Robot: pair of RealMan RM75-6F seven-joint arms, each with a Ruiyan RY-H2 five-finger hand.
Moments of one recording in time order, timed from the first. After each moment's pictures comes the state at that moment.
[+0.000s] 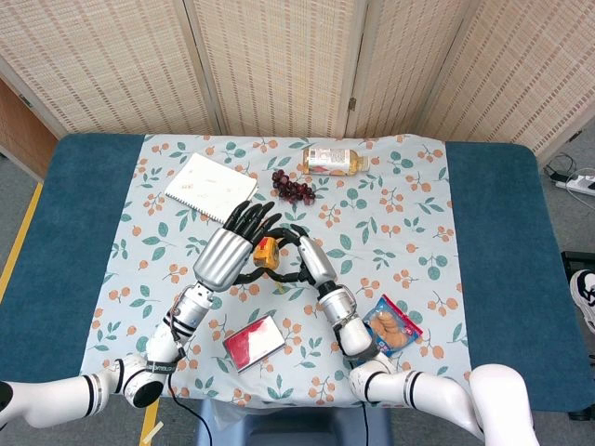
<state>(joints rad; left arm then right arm) -0.79 -1.62 -0.27 -1.46 1.42 1.15 0.27 0.83 -2.00 0.41 -1.12 -1.21 0.96 0.47</state>
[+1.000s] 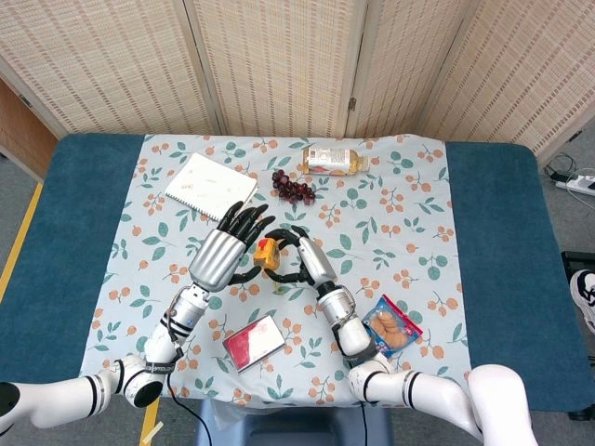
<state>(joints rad) -0.78 -1.65 -0.24 -1.39 1.44 1.21 0.20 0.83 -2.01 0.41 -1.12 -1.19 0.95 0.44</state>
